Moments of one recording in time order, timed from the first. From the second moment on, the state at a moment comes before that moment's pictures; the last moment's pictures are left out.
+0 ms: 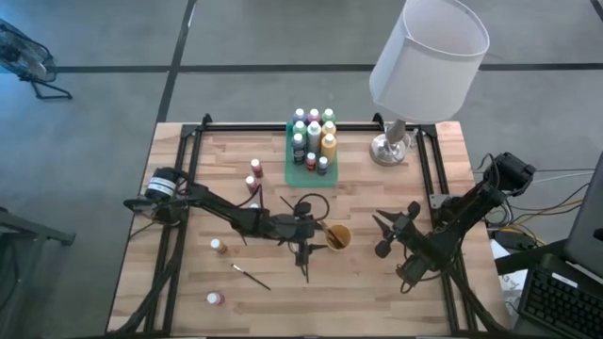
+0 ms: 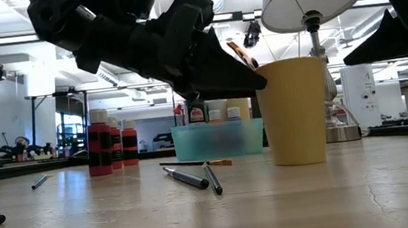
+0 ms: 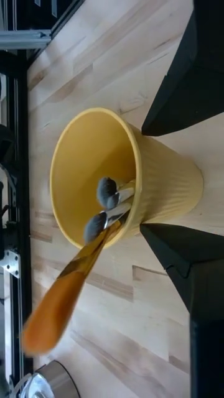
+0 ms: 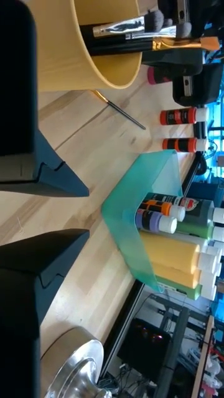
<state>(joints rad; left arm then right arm) -0.21 1.87 0.93 0.59 -0.16 -0.08 0.81 1.44 0.59 -0.72 1.30 1.49</state>
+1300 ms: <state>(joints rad) -0.01 1.82 0.98 0.11 0.12 0.16 0.81 1.44 0.59 -0.71 1.28 1.47</state>
